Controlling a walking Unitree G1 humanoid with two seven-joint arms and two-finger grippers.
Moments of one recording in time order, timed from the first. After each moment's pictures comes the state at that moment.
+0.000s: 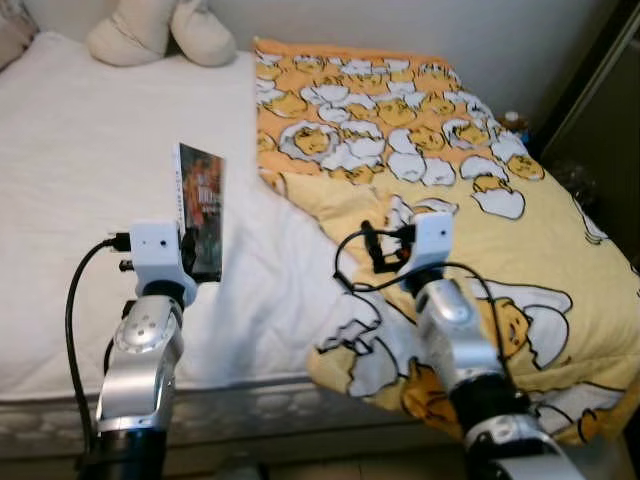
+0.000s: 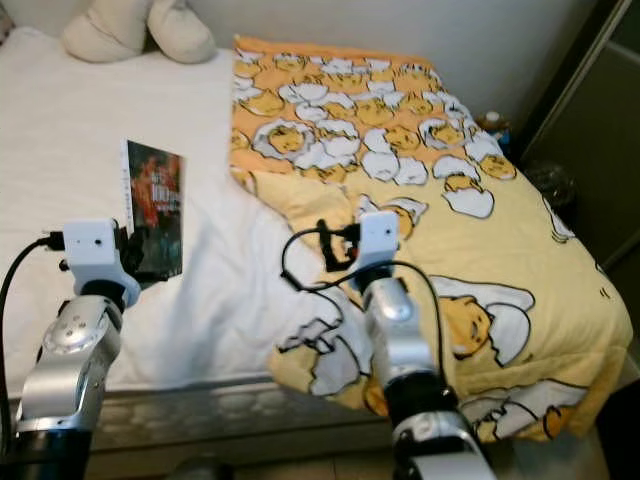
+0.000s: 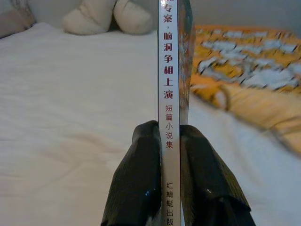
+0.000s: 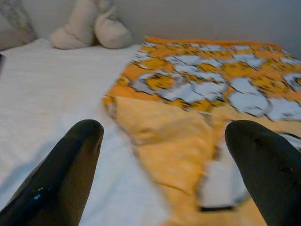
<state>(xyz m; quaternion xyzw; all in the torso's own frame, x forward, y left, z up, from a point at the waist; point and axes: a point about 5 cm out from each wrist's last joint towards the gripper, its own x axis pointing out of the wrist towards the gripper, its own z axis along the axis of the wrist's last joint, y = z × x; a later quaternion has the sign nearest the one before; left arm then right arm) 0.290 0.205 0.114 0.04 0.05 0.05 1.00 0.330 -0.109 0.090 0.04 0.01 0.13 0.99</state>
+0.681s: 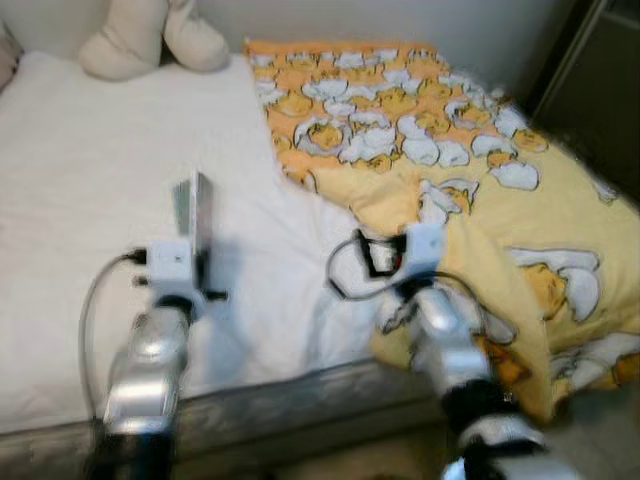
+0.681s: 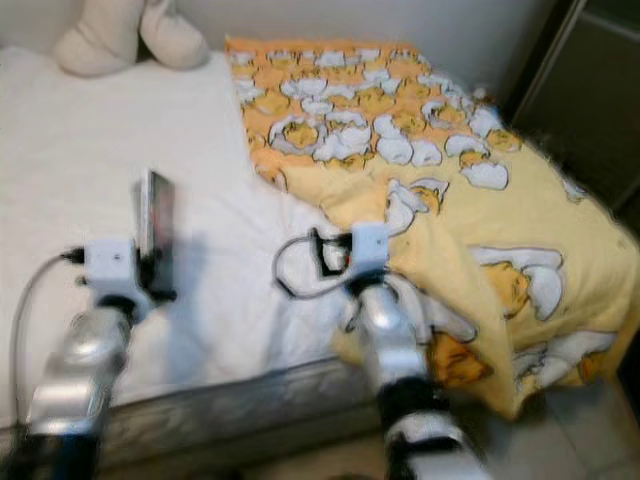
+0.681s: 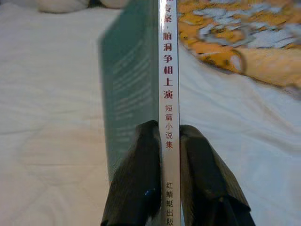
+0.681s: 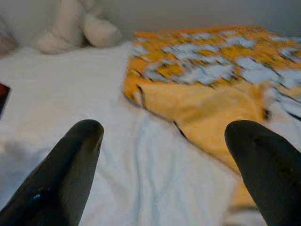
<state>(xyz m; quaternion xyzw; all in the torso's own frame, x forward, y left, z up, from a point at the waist) 0.290 0.181 0.089 0.01 0.09 0.01 1.00 0.326 -0.119 0.074 0.05 0.03 0.10 0.99</state>
